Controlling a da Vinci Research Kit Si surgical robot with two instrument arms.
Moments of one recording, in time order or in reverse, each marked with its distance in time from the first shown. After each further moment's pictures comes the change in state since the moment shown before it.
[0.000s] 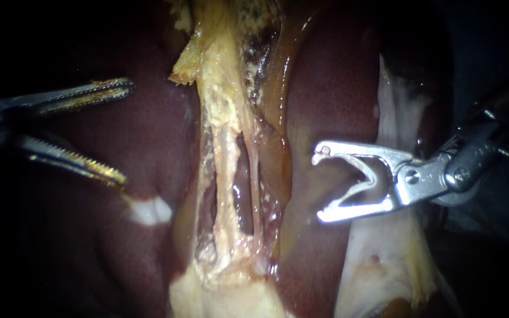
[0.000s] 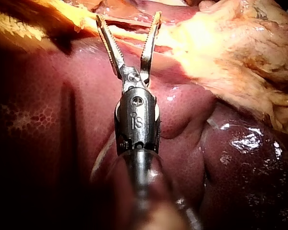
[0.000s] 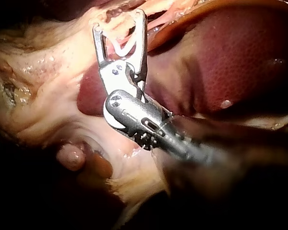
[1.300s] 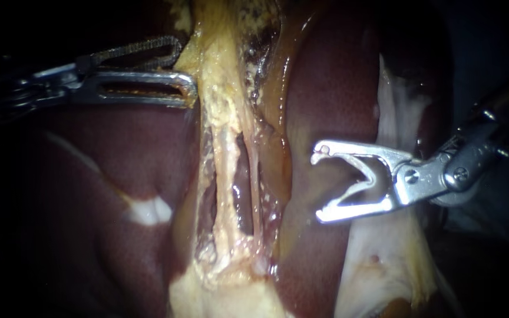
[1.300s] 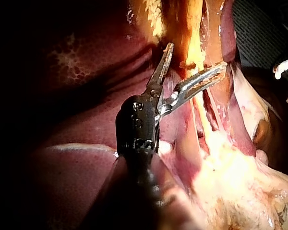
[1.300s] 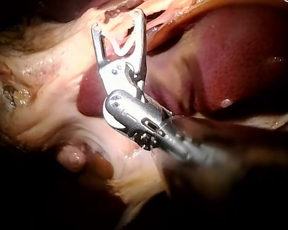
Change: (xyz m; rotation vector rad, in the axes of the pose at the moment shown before) right arm 0.000 0.000 0.000 -0.001 0.000 0.012; left arm 0.005 0.008 0.008 -0.209 0.013 -0.662
